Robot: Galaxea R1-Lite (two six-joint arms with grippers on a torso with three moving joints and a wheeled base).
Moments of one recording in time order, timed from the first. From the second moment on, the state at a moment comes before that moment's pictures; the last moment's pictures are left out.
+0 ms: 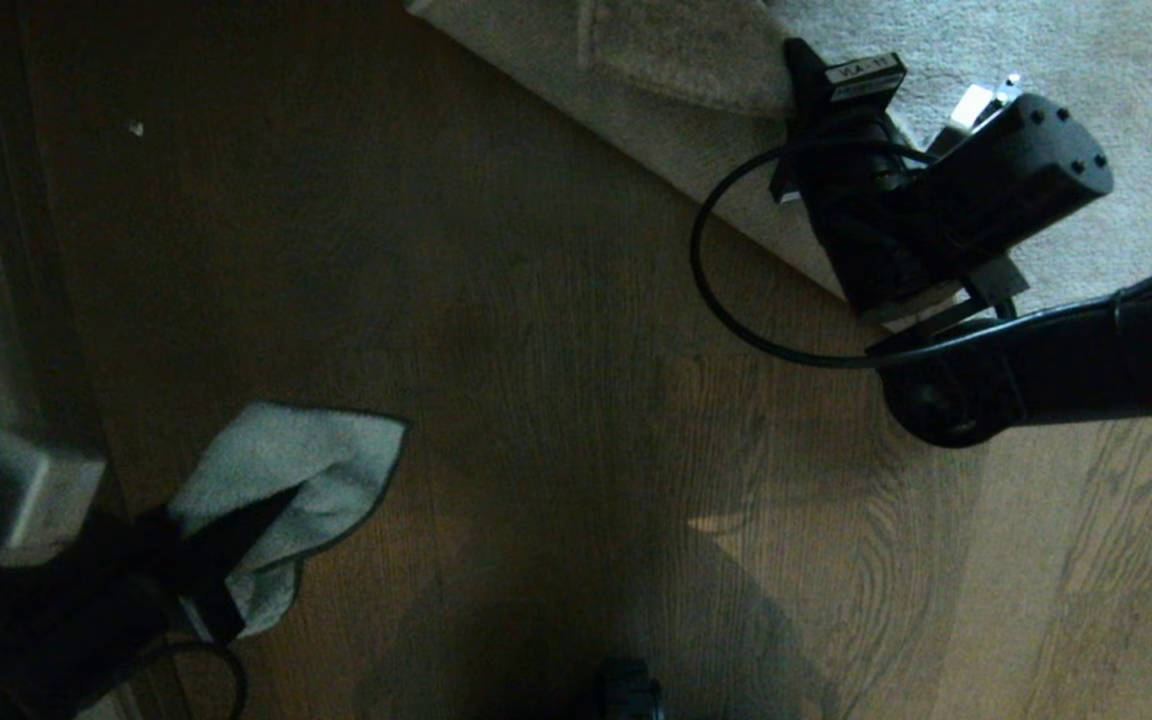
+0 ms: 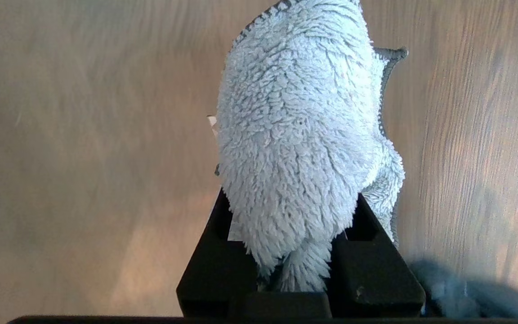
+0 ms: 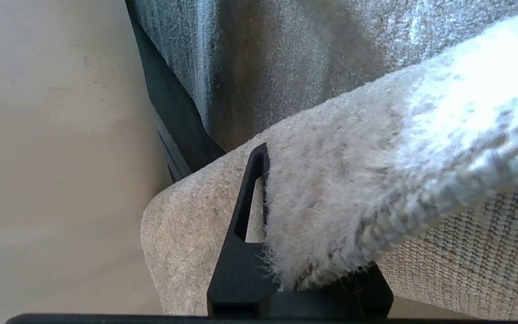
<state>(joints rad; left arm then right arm) -0.29 1.24 -0.04 -1.15 -0.06 0.06 0.50 1.98 -1.33 -1.39 -0.22 1.13</state>
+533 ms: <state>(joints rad) -0.29 0.97 0.00 -0.86 -0.06 0.08 0.50 1.98 -1.33 -1.39 -0.21 1.13</state>
